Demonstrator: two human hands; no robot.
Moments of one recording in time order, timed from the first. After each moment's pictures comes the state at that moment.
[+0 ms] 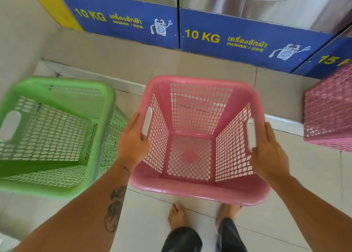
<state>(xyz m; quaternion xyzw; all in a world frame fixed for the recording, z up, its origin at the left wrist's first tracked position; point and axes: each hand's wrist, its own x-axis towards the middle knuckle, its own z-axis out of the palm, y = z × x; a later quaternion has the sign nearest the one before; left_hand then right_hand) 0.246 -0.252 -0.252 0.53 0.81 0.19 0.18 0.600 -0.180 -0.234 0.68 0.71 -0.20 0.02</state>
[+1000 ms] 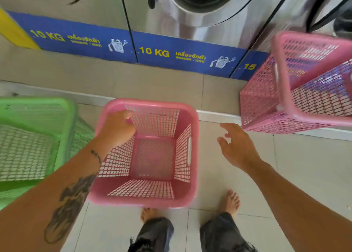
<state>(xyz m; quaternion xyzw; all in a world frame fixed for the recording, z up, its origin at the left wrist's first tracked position) 0.352 -0.207 -0.101 0.51 0.79 0.09 0.34 0.687 -0.209 -0.106 0.67 0.68 -0.29 -0.07</state>
